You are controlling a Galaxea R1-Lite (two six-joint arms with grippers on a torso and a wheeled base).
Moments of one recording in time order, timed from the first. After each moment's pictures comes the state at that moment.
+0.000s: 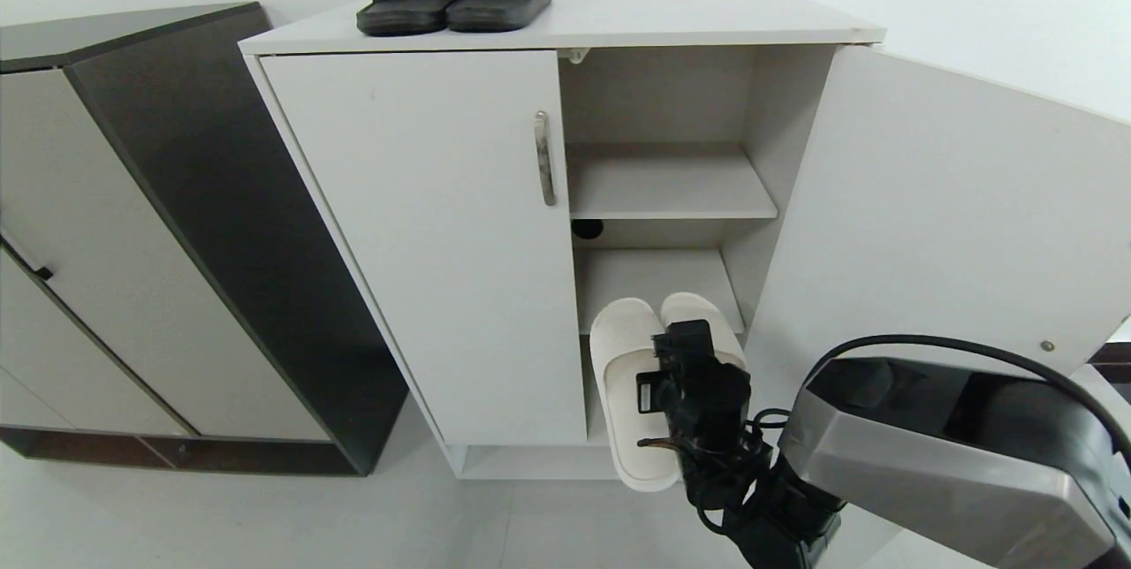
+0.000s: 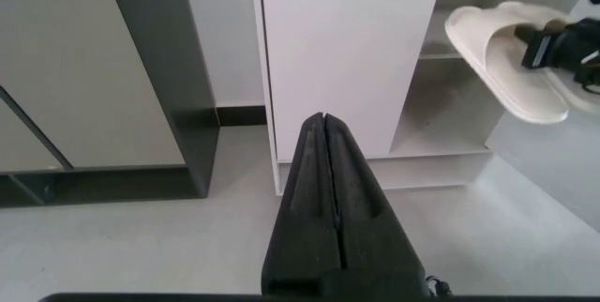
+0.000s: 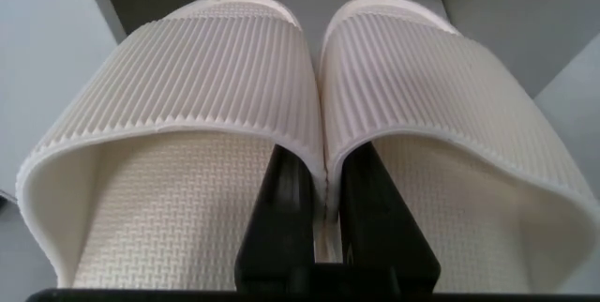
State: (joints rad) left arm 0.00 0.00 0.00 0.00 -0.02 0.01; right arm 0.75 2.45 -1.01 -1.45 -0.66 -0.01
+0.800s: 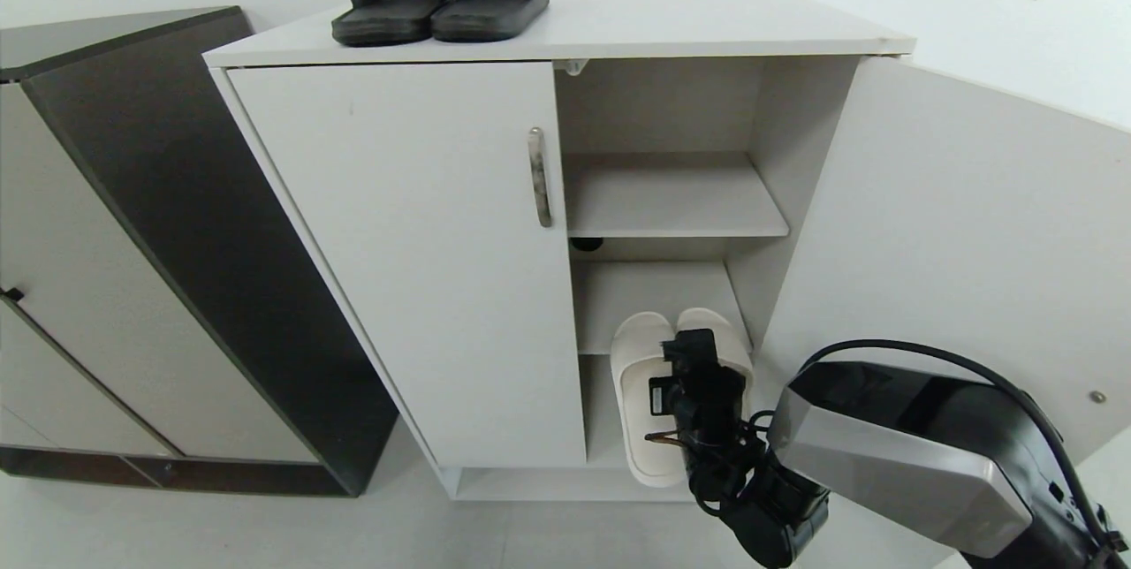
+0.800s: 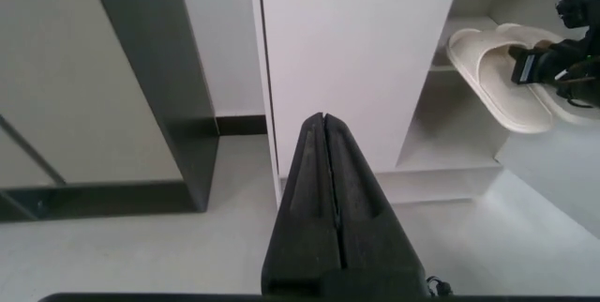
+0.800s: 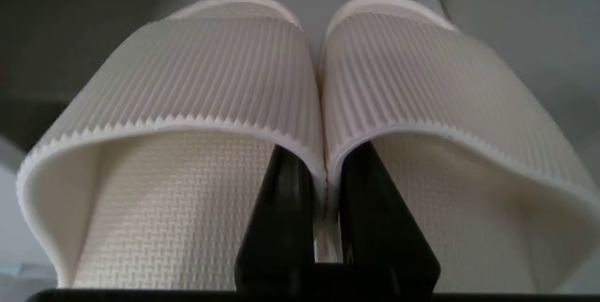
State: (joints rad) left arm 0.00 0.00 0.00 0.00 -0.02 0.02; right arm 0.70 2.55 -1.10 -1.40 -0.67 0.01
